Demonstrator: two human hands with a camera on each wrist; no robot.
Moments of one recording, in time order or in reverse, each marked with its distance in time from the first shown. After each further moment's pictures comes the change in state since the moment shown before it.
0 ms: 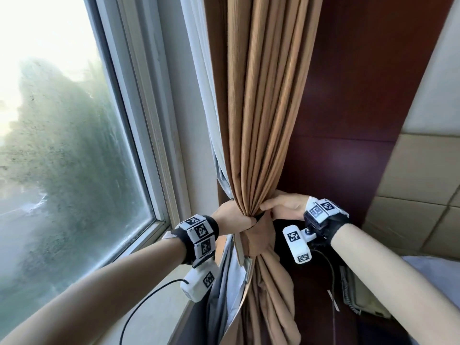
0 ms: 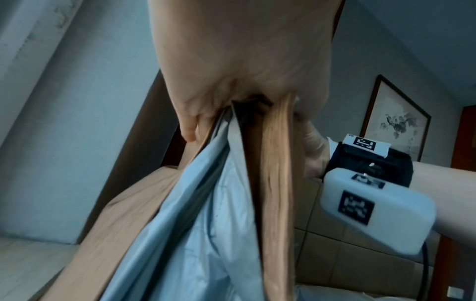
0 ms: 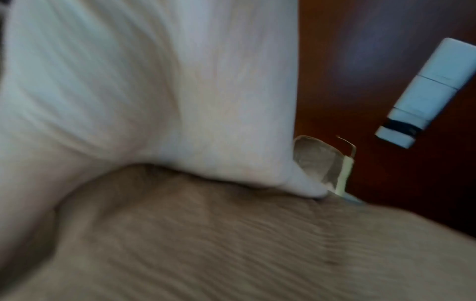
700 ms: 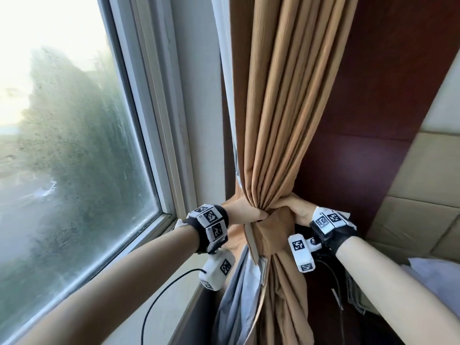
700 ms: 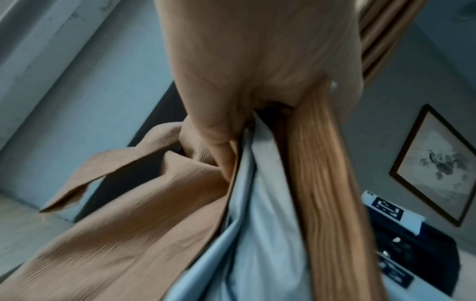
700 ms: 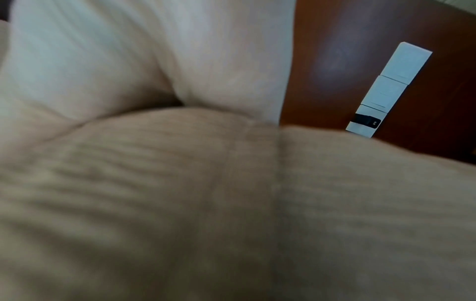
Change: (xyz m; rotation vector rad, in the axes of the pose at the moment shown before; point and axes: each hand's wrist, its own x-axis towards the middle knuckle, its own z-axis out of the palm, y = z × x) left_hand 0.010 0.006 -0.005 -0.277 -0.055 0.045; right_hand 0.012 0.026 -0.006 0.078 0.259 -0.124
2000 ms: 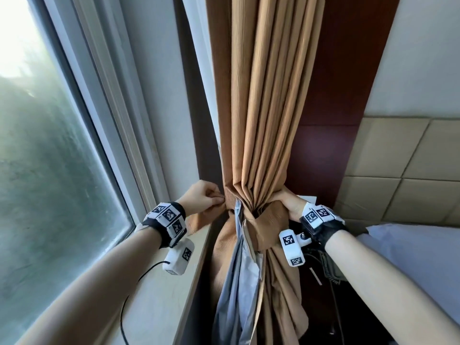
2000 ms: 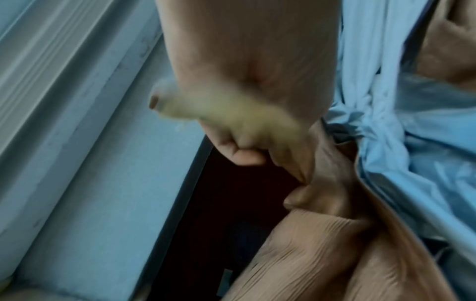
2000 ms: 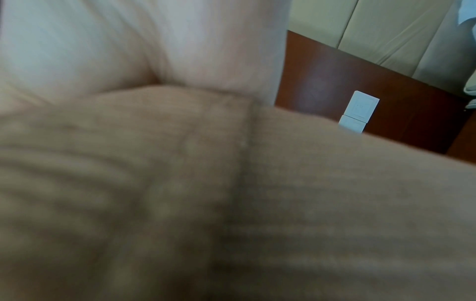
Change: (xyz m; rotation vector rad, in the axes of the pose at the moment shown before) left_hand 0.030 -0.076 -0.052 0.151 0.088 0.013; right_hand -0.020 0.011 -0.008 0.046 0.268 -0.069
